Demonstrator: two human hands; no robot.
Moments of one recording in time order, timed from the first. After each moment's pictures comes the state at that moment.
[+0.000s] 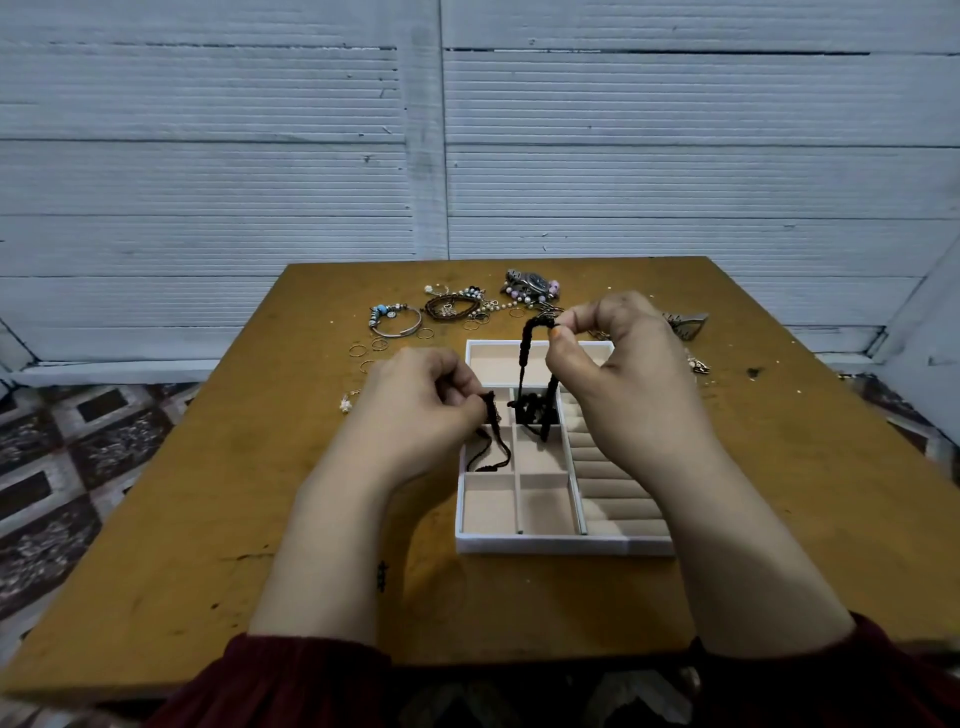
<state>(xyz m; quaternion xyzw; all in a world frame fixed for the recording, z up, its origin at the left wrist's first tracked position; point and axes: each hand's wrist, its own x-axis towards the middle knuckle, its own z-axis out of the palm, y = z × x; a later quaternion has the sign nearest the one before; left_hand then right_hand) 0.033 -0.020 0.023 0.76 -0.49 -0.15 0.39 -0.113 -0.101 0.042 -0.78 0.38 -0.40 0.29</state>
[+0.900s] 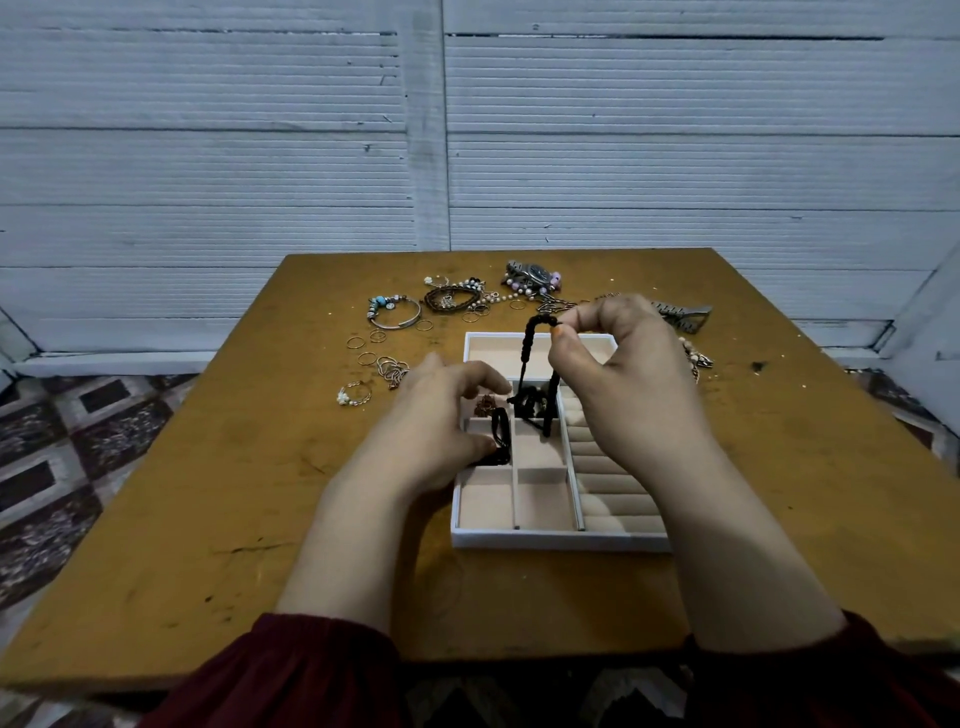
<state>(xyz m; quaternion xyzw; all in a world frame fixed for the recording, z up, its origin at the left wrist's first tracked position) 0.027 -0.032 0.005 0.79 -0.53 -0.16 0.27 -0.114 -0.104 0.035 -0.77 0.39 -0.39 0.31</state>
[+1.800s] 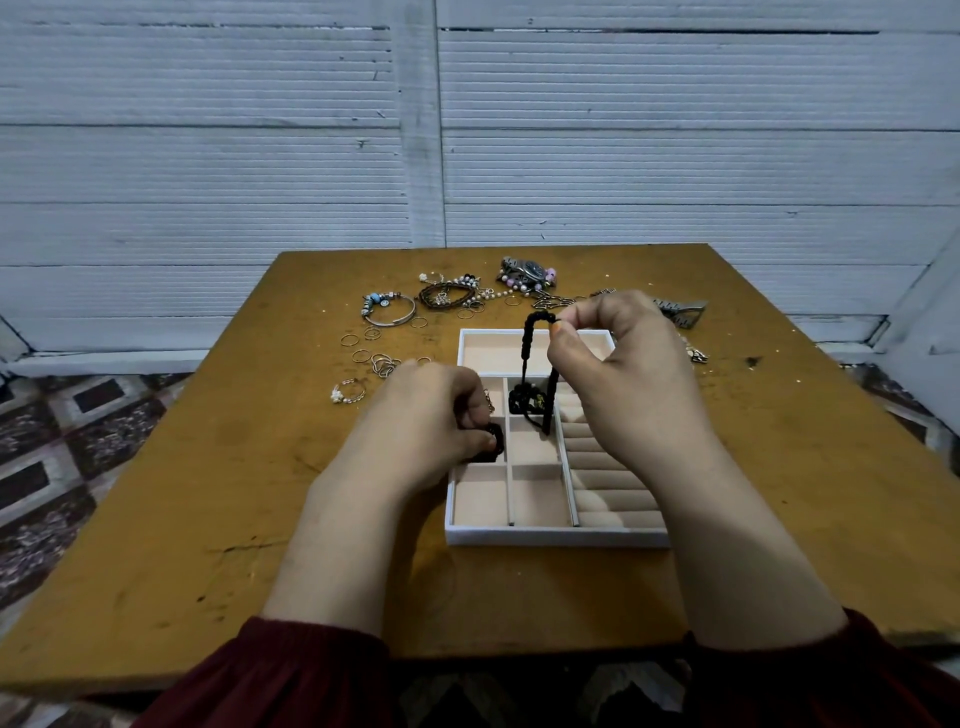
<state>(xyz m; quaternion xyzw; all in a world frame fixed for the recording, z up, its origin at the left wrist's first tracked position) 0.028 -0.031 0.008 0.79 -0.54 -0.12 0.25 -0.117 -0.106 0.036 -0.77 0.39 -0.40 0.30</state>
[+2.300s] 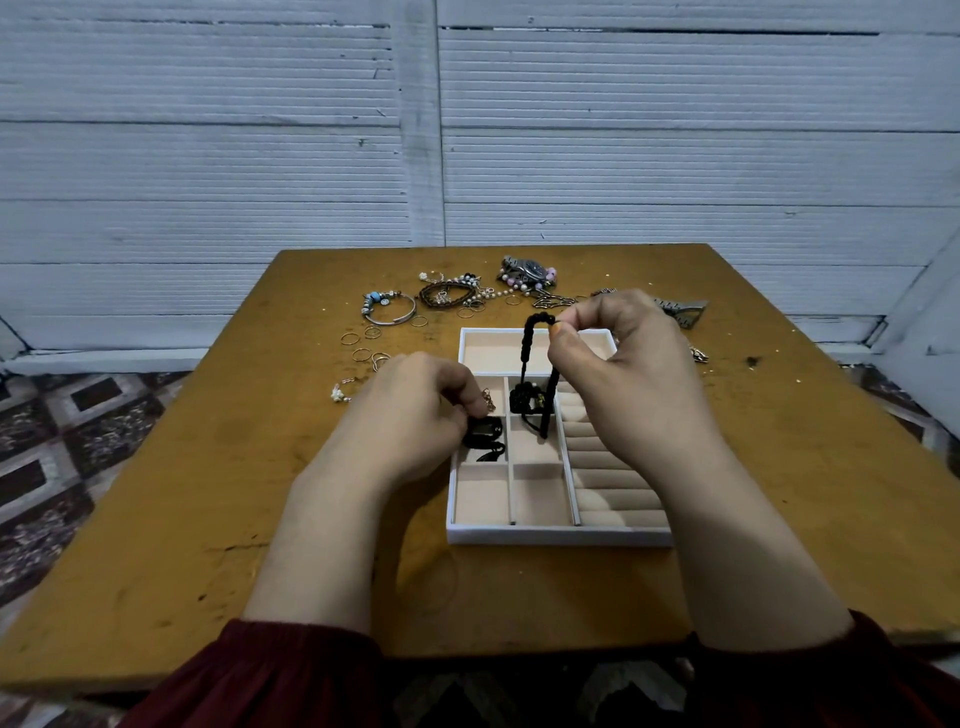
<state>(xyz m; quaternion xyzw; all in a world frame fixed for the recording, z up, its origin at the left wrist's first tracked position) 0.031 -0.024 0.017 0.80 -0.52 -0.13 0.28 -0.118 -0.106 0.035 -0.77 0.38 -0.40 0.32</state>
